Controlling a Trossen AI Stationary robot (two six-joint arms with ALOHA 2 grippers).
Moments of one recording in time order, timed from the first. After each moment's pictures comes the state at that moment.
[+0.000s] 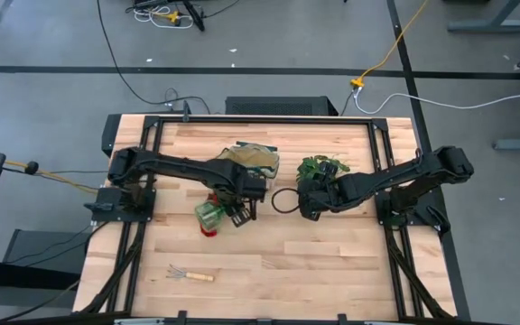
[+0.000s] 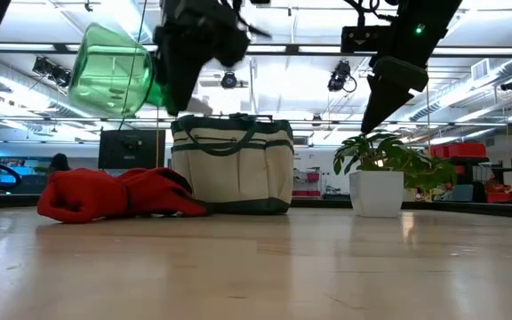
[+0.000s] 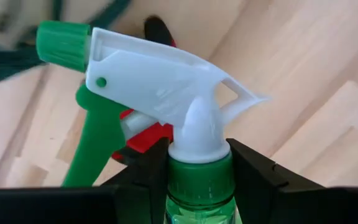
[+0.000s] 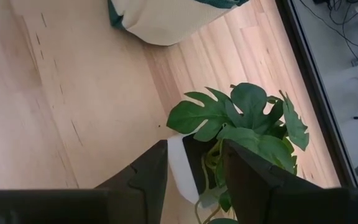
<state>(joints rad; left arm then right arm) -0.08 1.88 1.67 -1.34 -0.03 -0.66 0.20 1.50 1.07 -0.86 0.59 0.39</state>
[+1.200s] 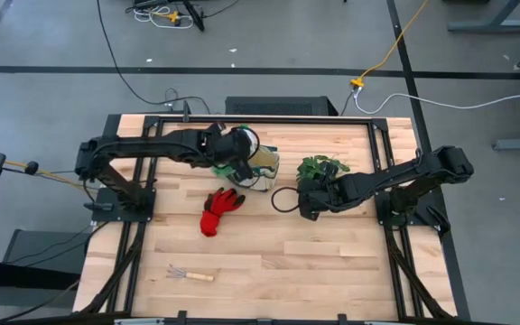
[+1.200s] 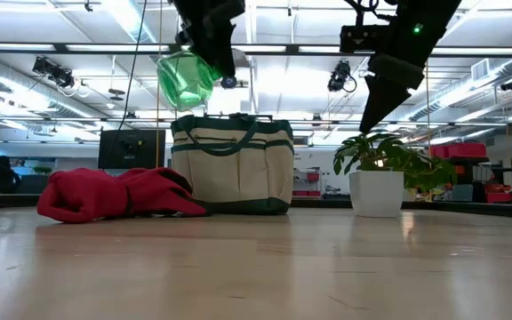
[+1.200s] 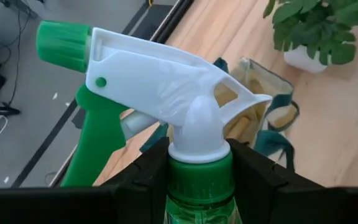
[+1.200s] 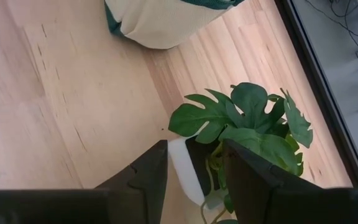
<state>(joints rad) 0.09 1.57 1.51 -0.88 -0.52 -0.24 0.20 1.50 1.07 -0.85 0.58 0.44</state>
